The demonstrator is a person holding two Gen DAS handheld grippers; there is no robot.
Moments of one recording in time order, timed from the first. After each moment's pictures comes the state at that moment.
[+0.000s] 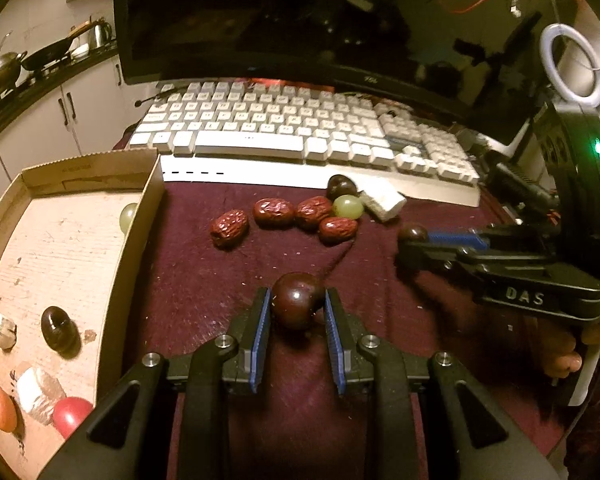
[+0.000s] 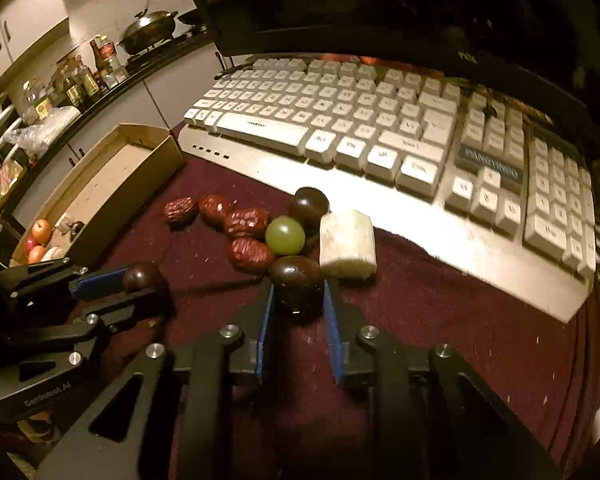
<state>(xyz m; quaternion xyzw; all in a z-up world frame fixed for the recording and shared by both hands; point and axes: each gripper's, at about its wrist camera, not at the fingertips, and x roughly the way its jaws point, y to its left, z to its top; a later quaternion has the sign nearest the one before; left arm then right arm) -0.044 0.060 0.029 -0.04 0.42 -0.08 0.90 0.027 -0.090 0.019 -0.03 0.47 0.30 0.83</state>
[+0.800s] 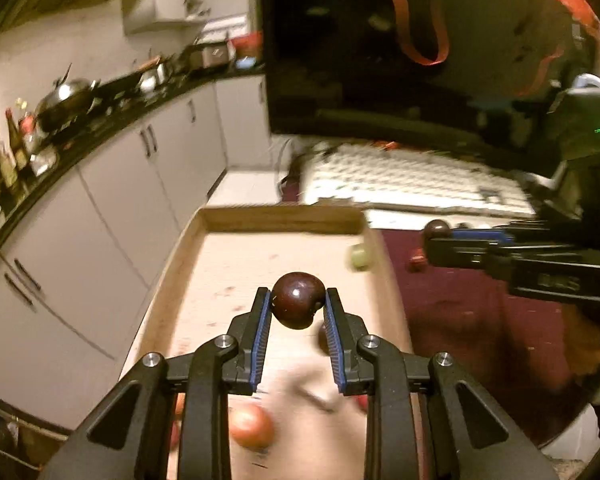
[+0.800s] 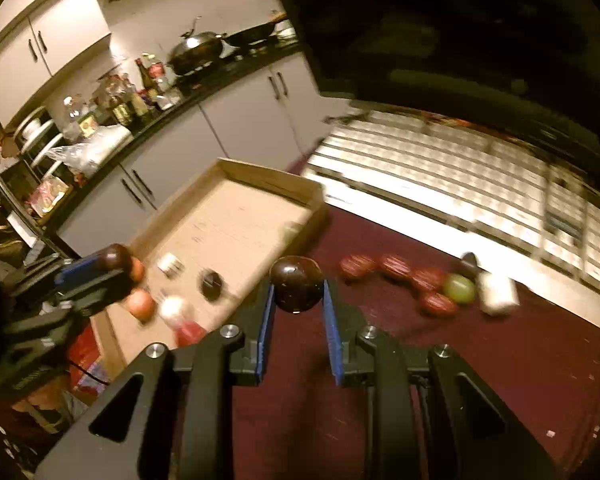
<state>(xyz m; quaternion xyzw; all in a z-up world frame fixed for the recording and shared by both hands) -0.089 0.213 0.094 0.00 0.38 0.02 0.92 -0.021 0.031 0.094 0.00 0.43 0.36 0.83</state>
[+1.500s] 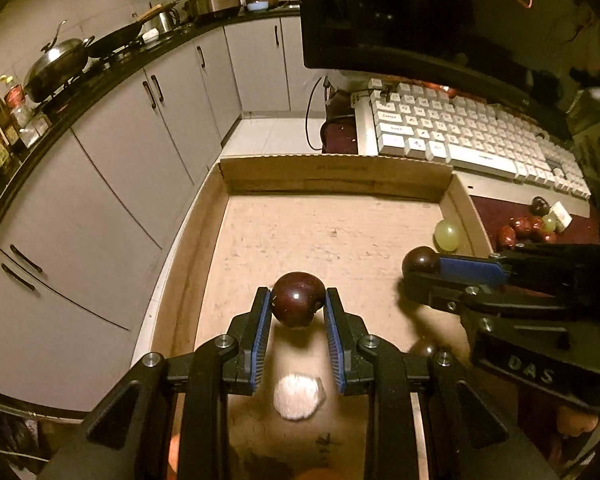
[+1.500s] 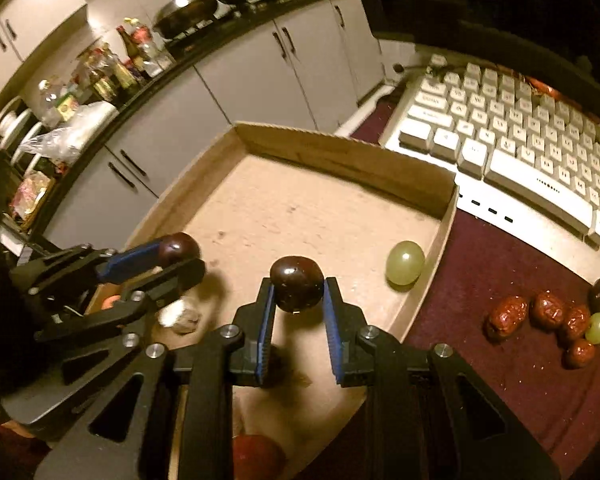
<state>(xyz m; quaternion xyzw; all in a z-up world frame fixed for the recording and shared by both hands) -0.024 0.247 0.047 0.01 0.47 0.04 0.88 0.017 0.138 0.033 -0.02 0.51 0.33 0.80</state>
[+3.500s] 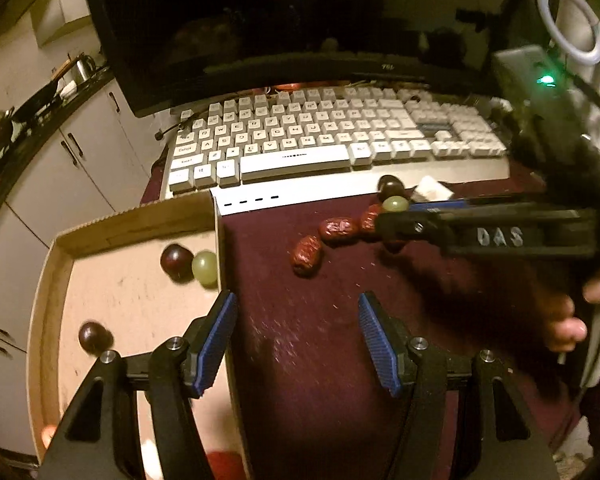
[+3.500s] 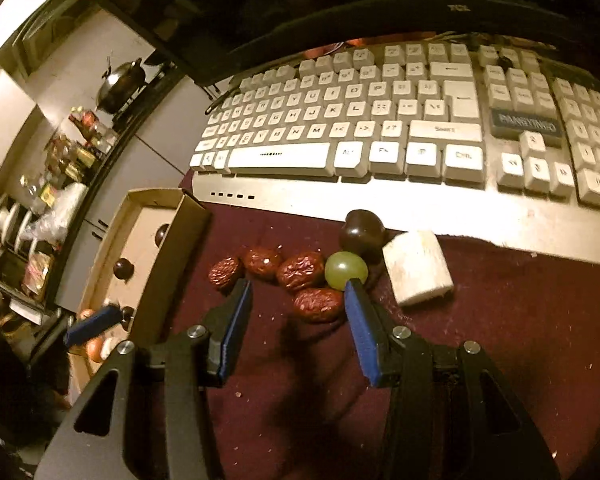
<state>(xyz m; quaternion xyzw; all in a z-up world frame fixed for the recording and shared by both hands) -0.020 0.091 0.049 0.08 0.45 -0.06 0.89 0.055 -0.062 0.022 0.10 0.51 0.27 0.81</state>
